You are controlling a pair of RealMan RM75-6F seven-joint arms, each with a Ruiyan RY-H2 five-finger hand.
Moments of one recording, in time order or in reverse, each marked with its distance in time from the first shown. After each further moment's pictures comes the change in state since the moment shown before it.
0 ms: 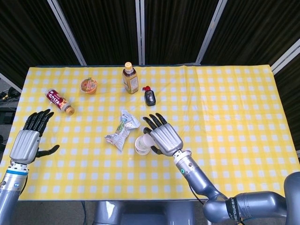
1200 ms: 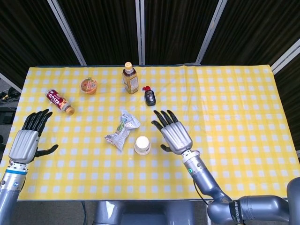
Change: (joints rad) left arm 0.008 -0.010 -0.010 0.025 -0.009 -0.017 -0.001; right arm -0.091 0.013 -0.045 0.046 -0.100 0.101 0.065
